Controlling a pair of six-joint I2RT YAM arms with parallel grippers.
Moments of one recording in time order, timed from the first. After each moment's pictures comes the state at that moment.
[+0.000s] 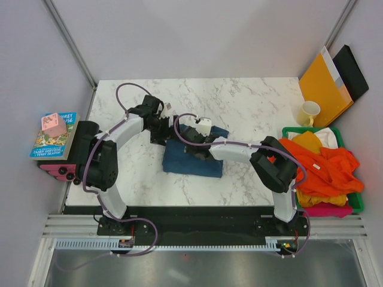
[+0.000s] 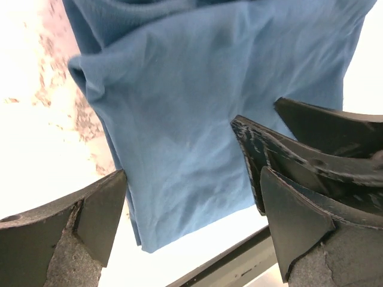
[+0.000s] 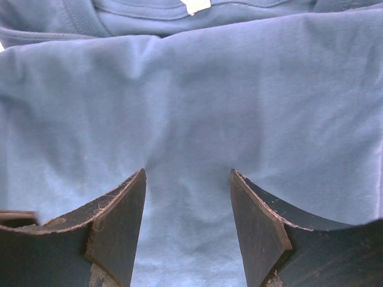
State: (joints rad) left arm -0.30 1.78 1.29 -0.63 0.39 -0.31; right arm 0.90 1.96 1.31 -0.32 0.52 0.92
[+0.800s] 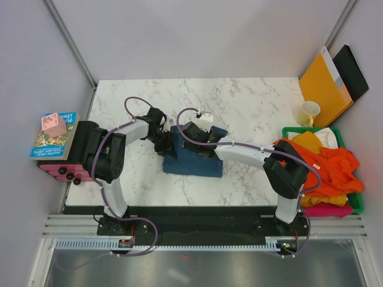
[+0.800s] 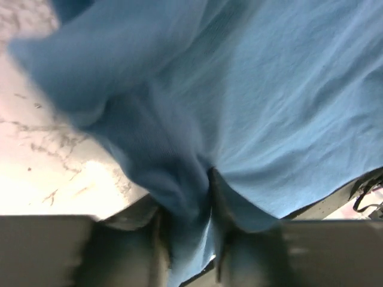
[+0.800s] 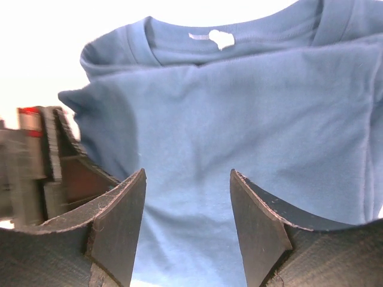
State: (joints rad) left arm -0.30 1.89 1.18 -0.61 0.43 -0.28; right arm 0.91 1.86 1.31 -0.31 0.53 0.92
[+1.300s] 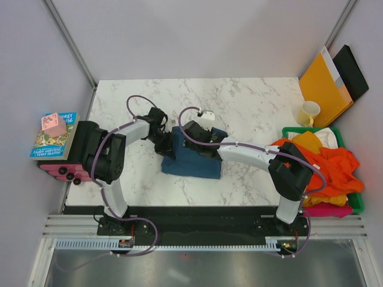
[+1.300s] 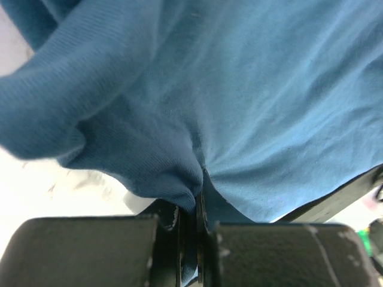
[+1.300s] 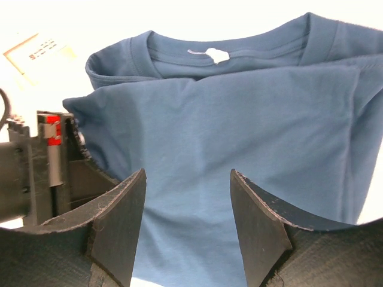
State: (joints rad) left arm -0.31 1.88 1.18 -0.62 0.44 -0.22; right arm 0.91 1.81 1.30 -0.31 0.54 0.90
